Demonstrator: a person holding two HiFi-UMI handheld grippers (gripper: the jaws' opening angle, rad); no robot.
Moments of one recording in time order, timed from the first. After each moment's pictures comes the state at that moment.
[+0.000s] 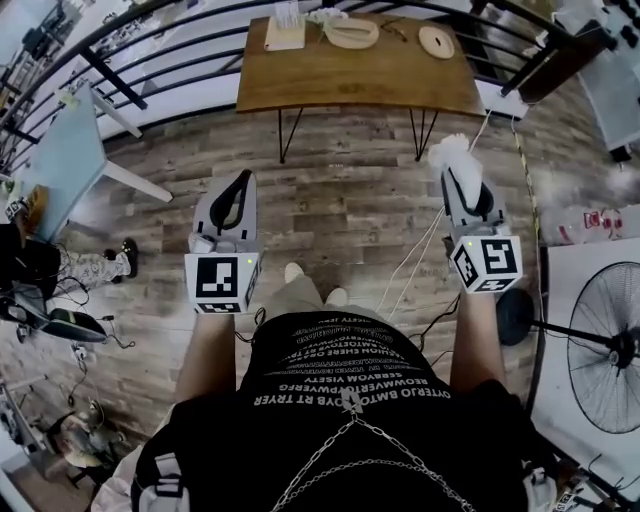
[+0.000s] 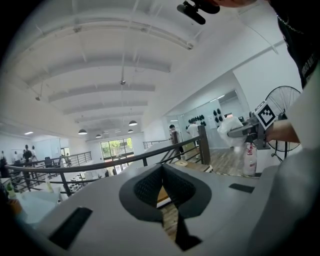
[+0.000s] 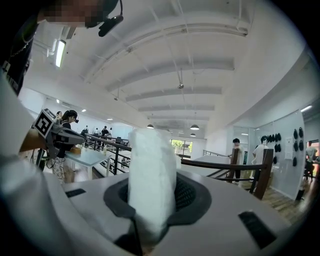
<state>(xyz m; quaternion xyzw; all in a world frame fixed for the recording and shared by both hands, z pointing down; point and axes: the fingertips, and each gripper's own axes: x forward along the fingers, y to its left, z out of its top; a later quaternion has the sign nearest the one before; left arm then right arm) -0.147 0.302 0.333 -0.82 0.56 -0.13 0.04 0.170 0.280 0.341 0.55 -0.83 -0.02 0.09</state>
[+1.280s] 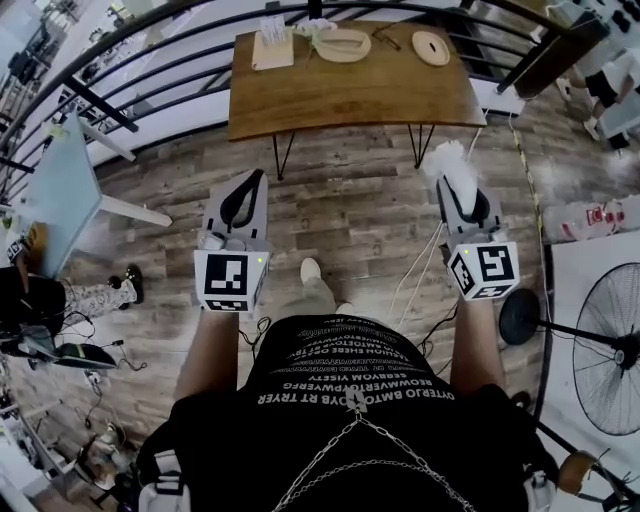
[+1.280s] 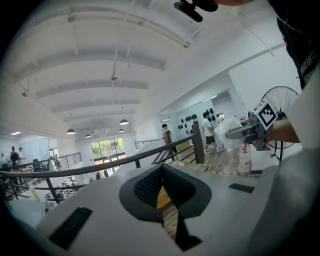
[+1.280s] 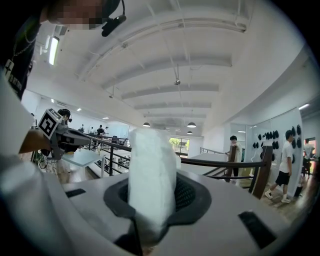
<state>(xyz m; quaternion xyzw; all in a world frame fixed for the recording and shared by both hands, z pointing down) -0.129 0.192 0.337 -0.85 0.51 -0.14 0.04 0.162 0.202 0.350 0.56 -0.82 -0.01 0.10</state>
